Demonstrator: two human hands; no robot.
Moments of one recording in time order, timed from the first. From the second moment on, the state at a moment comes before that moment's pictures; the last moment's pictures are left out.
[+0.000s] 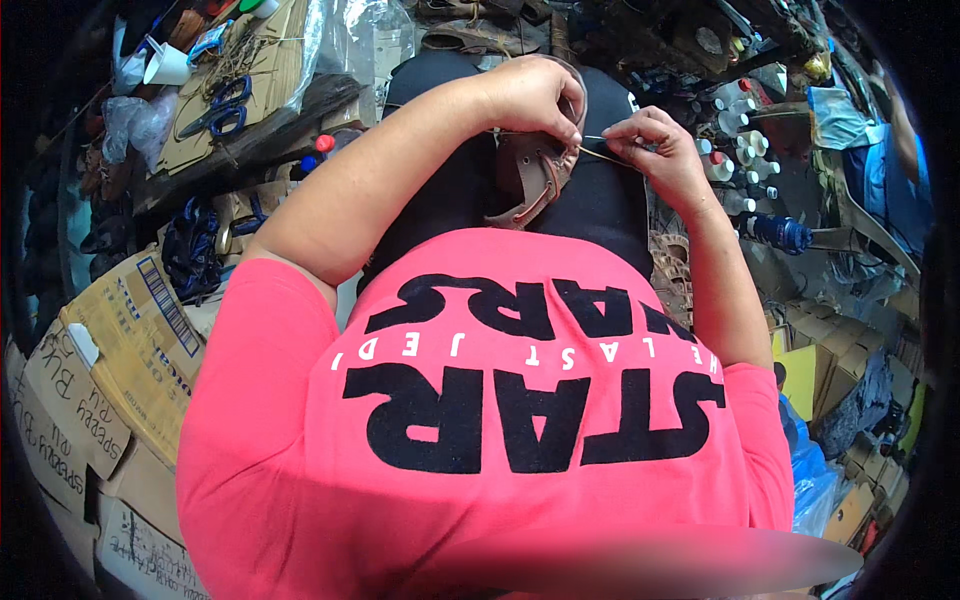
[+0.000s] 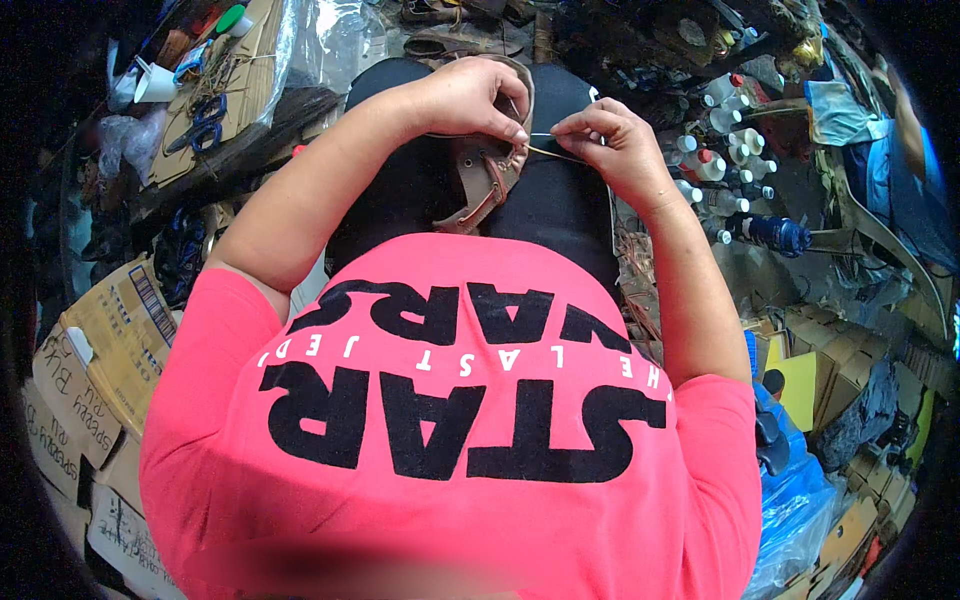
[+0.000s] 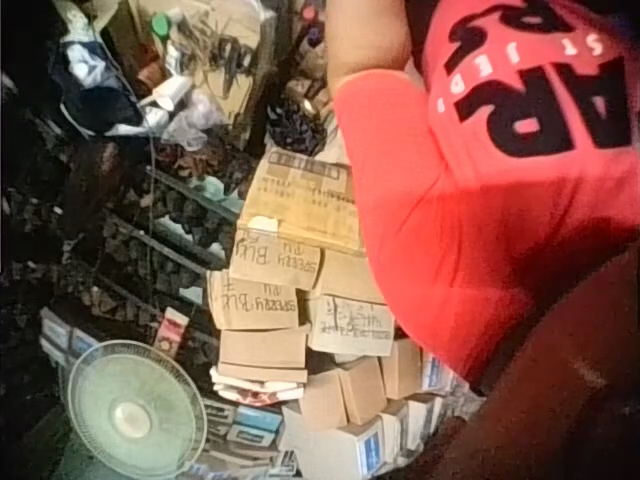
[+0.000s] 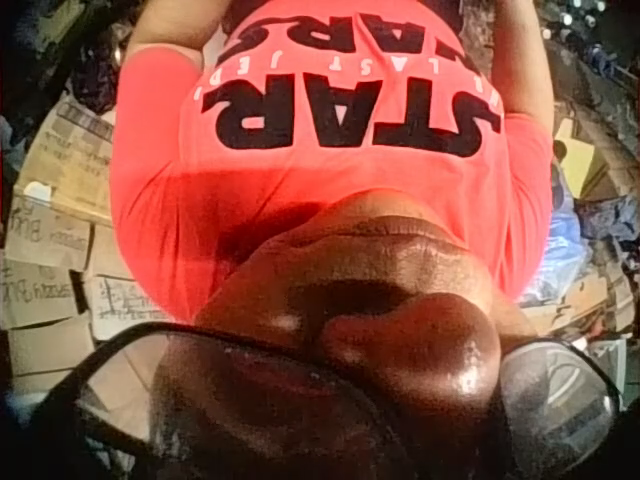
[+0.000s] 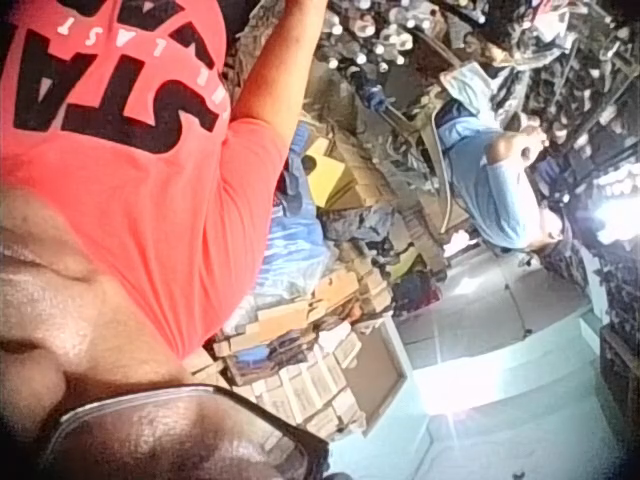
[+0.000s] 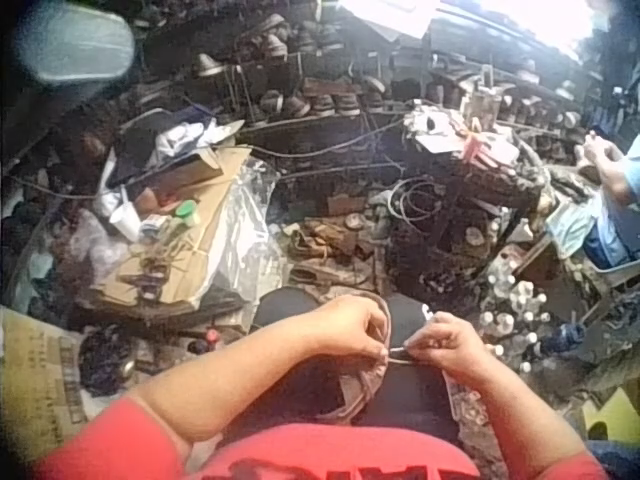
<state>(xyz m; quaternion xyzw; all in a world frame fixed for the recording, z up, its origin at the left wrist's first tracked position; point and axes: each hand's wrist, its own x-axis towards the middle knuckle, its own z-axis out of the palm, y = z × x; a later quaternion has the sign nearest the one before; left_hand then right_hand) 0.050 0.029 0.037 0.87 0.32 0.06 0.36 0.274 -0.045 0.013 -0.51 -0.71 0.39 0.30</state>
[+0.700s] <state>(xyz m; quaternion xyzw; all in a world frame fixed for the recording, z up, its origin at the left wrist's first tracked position) 0.036 0.041 0.001 0.72 0.27 0.08 0.64 0.254 -0.046 0.017 -0.49 -0.77 0.32 0.26</state>
